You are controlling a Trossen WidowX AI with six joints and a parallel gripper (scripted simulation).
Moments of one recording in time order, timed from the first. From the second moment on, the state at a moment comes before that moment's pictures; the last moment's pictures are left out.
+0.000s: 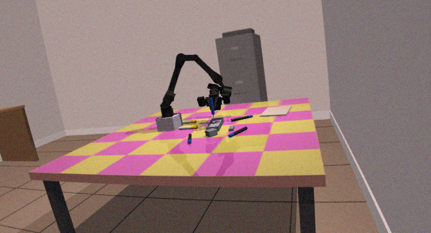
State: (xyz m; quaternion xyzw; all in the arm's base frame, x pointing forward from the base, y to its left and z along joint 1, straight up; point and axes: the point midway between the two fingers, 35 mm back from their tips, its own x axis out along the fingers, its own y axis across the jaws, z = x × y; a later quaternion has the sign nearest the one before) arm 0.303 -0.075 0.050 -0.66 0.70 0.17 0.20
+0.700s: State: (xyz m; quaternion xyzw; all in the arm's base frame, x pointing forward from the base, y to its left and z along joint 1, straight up) arm 0.302 -0.065 0.029 -0.66 0.70 0.17 0.20
